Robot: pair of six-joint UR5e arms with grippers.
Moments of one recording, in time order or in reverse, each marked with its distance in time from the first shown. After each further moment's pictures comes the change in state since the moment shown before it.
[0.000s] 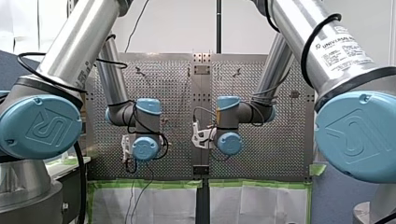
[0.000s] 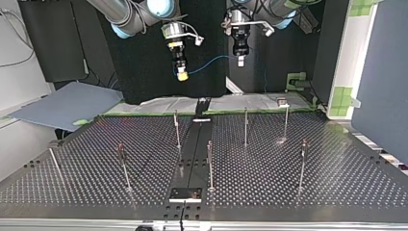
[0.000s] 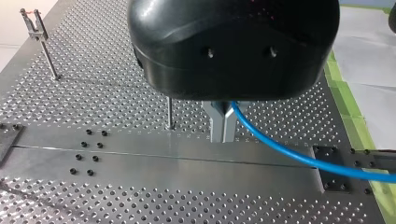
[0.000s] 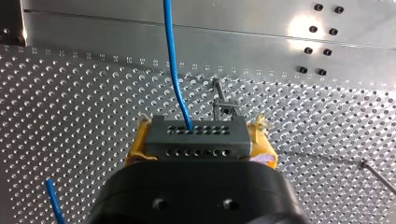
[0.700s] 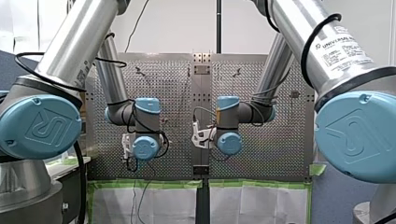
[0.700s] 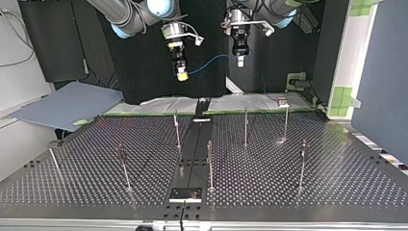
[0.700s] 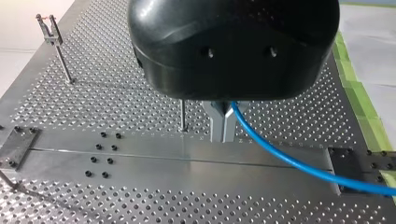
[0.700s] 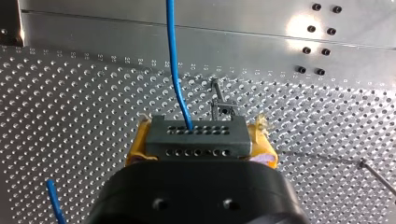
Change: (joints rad) left arm -0.003 0.012 -0.006 0.029 -0.001 0.001; right arm 0.000 0.001 0.000 -0.004 0.000 0.000
